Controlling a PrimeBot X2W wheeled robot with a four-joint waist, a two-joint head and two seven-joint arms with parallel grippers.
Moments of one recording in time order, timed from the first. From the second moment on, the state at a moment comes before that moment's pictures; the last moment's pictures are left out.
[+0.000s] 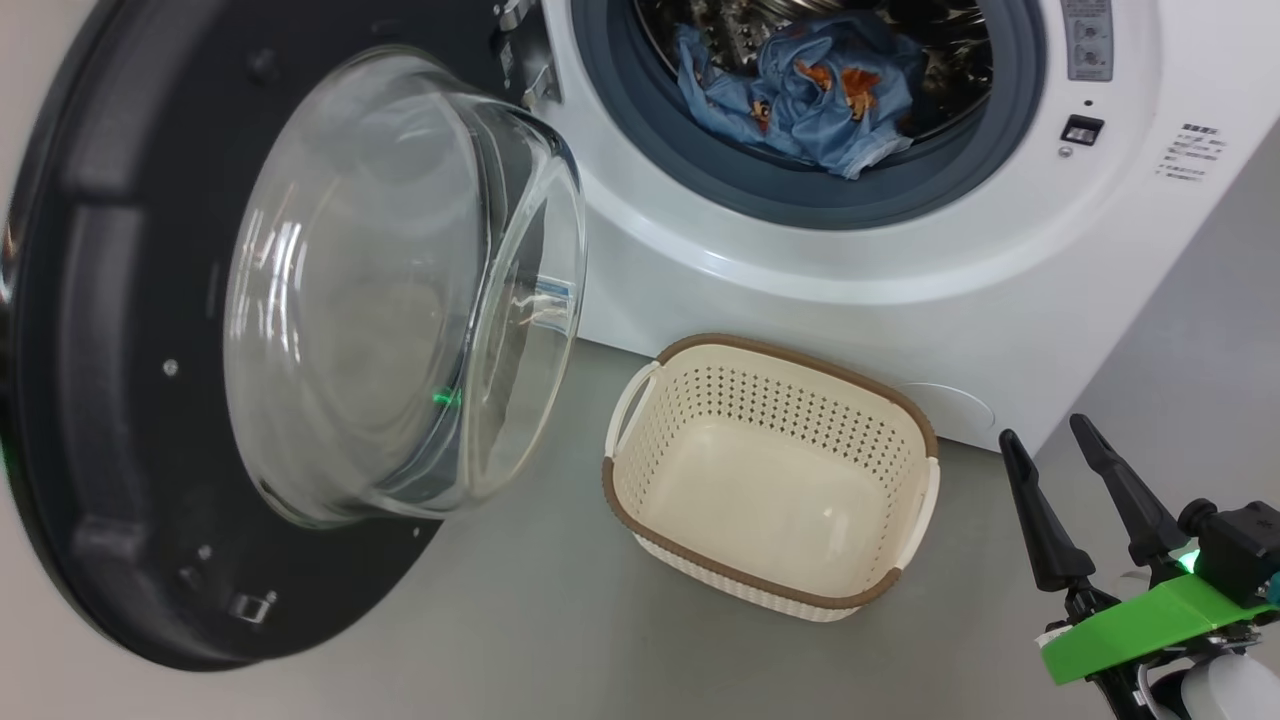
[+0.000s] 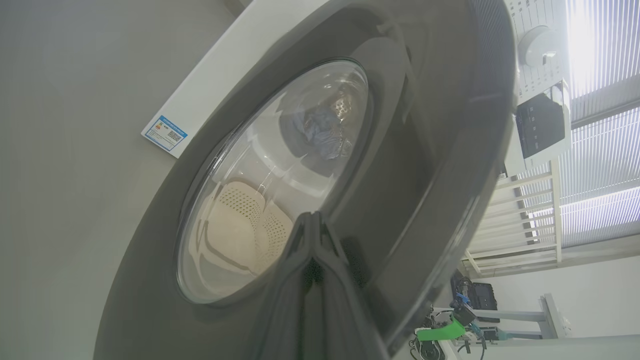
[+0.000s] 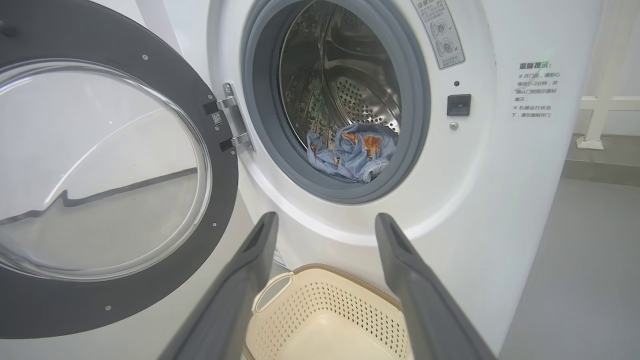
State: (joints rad) left arm -0.57 0.66 0.06 0.39 -1.67 -0.12 1.05; right arm -0.09 -0.32 0.19 0.15 0.49 0.13 -0.26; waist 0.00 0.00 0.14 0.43
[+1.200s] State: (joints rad) left arm -0.52 0.52 -0.04 0.16 -1.58 -0.12 1.03; right arm -0.01 -0.25 0.11 0.13 0.49 0.13 -0.26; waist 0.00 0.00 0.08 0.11
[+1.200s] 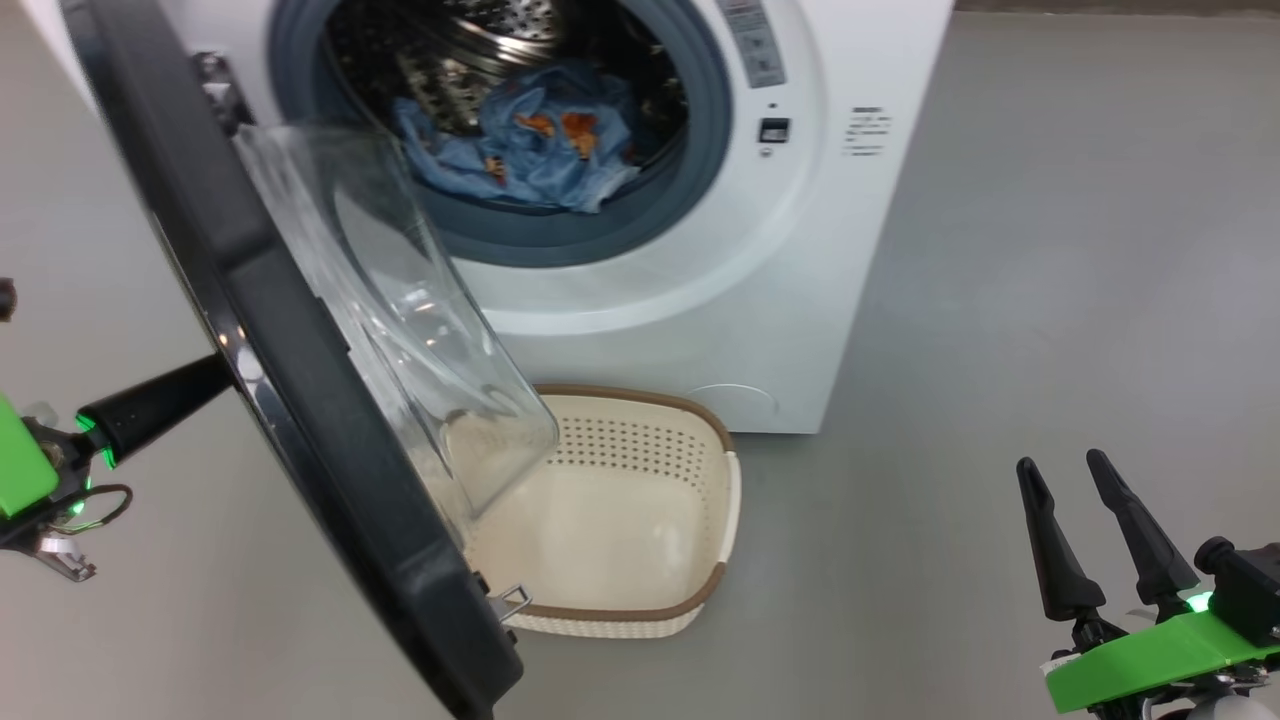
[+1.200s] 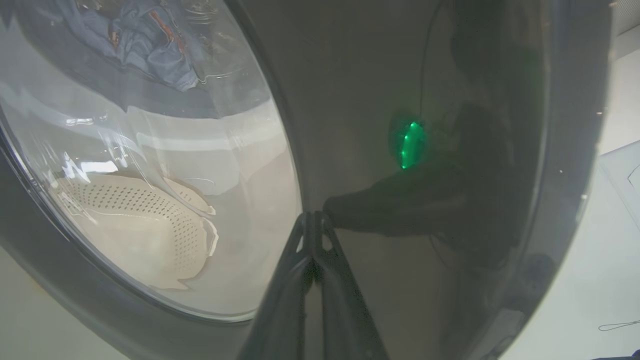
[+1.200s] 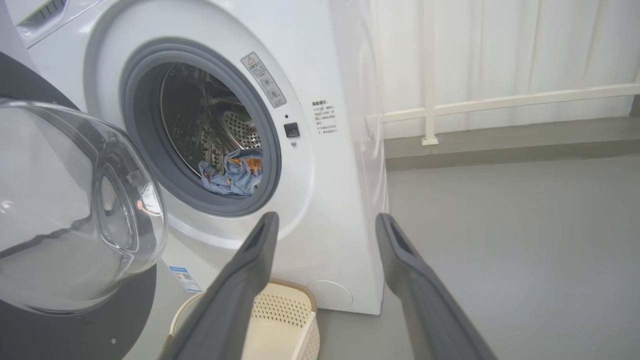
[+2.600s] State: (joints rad) left arm -0.17 0.47 0.07 0.12 -1.55 -0.13 0.81; right arm -0.01 -0.22 0.09 0.12 0.48 0.13 -0.26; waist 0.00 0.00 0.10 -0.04
